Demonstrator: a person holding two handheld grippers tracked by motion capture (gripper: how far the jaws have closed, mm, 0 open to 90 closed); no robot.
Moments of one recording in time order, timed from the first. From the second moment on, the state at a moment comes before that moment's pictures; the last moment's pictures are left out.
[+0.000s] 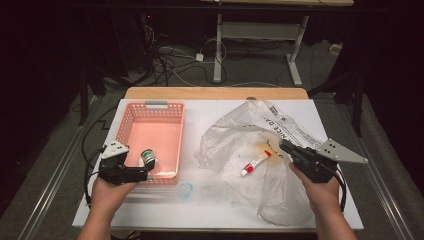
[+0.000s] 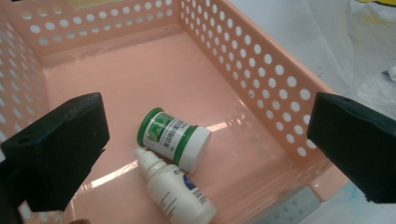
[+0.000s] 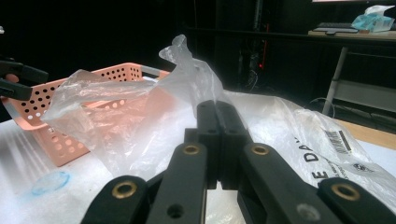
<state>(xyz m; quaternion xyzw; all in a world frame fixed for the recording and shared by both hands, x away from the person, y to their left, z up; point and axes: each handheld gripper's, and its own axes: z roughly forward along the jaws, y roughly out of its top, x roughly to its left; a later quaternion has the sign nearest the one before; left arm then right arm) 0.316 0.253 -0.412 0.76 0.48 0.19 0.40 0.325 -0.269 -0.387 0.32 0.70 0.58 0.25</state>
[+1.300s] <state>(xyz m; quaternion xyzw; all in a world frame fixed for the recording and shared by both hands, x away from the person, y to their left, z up) 0.403 0.242 -0.404 0.80 0.55 0.07 0.25 0.322 -0.270 -0.383 0.32 0.70 0.59 0.25</state>
